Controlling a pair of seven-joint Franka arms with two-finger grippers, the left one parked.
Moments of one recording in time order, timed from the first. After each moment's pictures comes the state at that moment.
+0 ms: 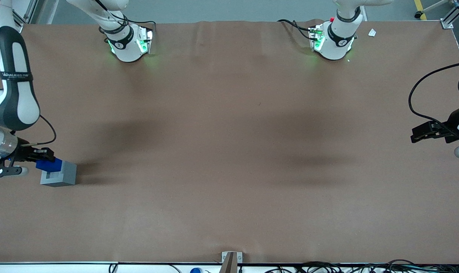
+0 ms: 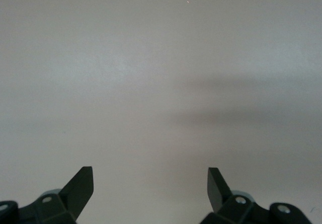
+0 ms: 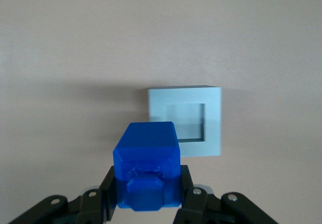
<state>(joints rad) -0.18 0.41 -0.09 -1.74 0.01 2.15 -0.37</state>
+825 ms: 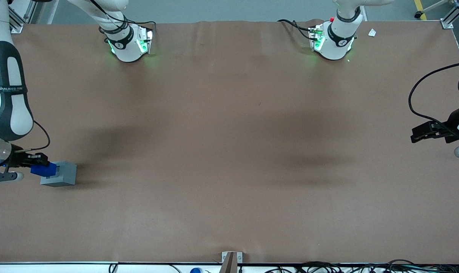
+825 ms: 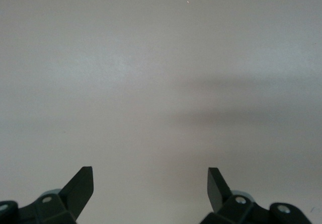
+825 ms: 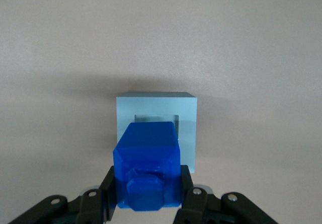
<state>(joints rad) -0.22 0.50 -0.09 -1.66 0.02 2.16 -0.43</state>
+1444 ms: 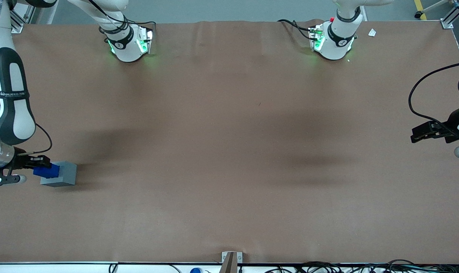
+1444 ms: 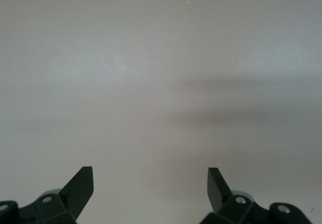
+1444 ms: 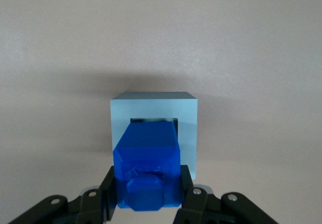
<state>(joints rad) -0.22 0.53 -0.09 -1.64 0.02 2.16 -0.42</state>
